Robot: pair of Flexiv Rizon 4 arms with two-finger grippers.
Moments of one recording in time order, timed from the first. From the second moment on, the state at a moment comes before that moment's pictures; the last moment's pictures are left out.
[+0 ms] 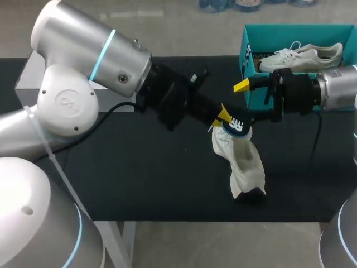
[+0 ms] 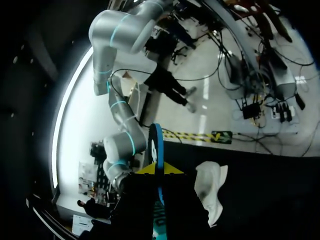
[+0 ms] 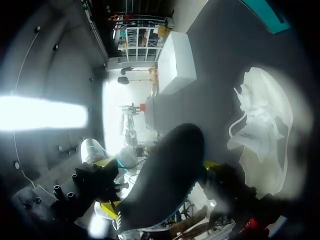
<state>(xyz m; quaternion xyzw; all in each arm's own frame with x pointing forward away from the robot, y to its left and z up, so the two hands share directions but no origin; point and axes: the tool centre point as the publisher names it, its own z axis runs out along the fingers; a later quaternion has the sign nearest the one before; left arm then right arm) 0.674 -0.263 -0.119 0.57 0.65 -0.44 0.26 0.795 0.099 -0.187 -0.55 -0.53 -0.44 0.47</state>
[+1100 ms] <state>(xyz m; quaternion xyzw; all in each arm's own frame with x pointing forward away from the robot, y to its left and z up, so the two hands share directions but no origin) 0.623 -0.230 -0.114 0.61 0.62 -0.34 0.35 0.796 0.099 -0.187 -0.55 -0.53 -0.44 0.47</state>
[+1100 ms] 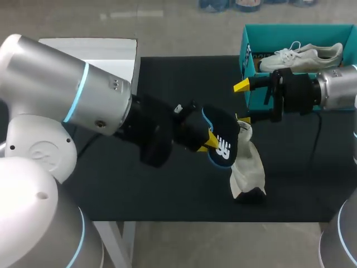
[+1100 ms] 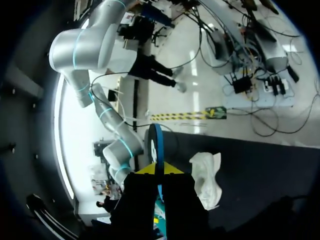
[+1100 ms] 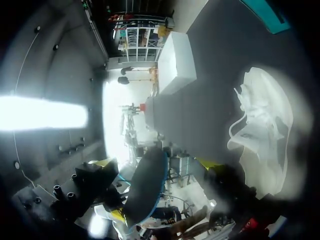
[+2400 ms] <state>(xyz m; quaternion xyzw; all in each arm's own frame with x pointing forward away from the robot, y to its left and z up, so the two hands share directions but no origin) 0.671 -0.267 -0.152 0.63 0.58 -0.35 0.38 0.796 0.099 -0.187 -0.55 -0.53 -0.44 0.47</state>
